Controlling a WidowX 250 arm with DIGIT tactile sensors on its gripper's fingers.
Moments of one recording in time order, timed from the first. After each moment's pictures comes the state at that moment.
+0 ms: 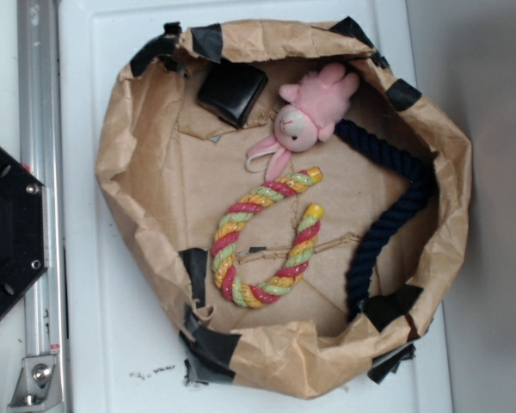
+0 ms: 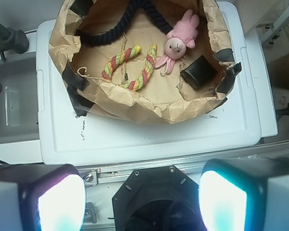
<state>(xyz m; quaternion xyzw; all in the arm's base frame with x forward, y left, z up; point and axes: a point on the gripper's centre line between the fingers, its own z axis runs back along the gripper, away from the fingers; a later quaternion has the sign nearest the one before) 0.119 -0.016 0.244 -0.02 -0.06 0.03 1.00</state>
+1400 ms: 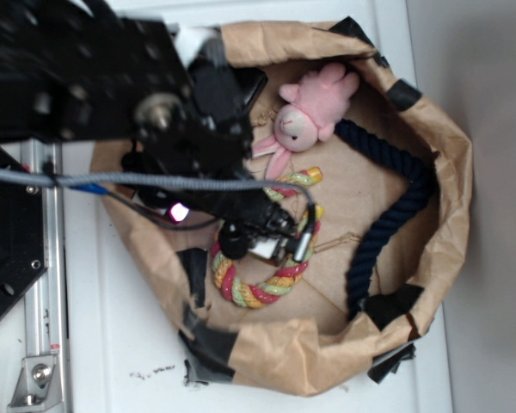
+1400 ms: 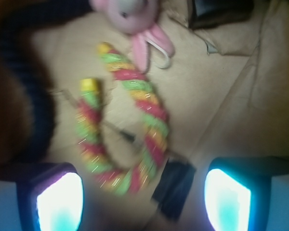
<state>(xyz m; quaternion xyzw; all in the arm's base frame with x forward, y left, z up) 0.218 -0.019 0.068 -0.13 0.02 0.49 0.86</state>
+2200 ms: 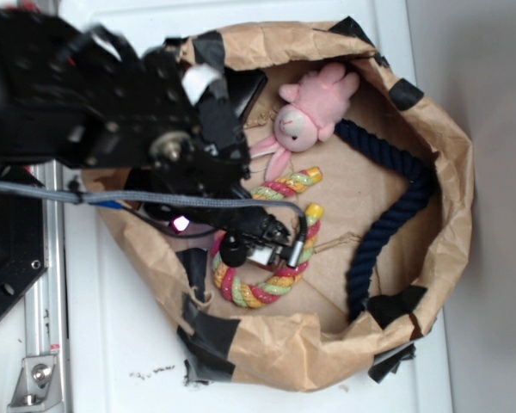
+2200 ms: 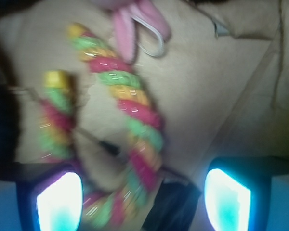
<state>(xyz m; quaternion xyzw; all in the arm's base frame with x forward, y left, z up) 0.219 -0.019 0.040 -0.13 0.02 0.51 0.85</state>
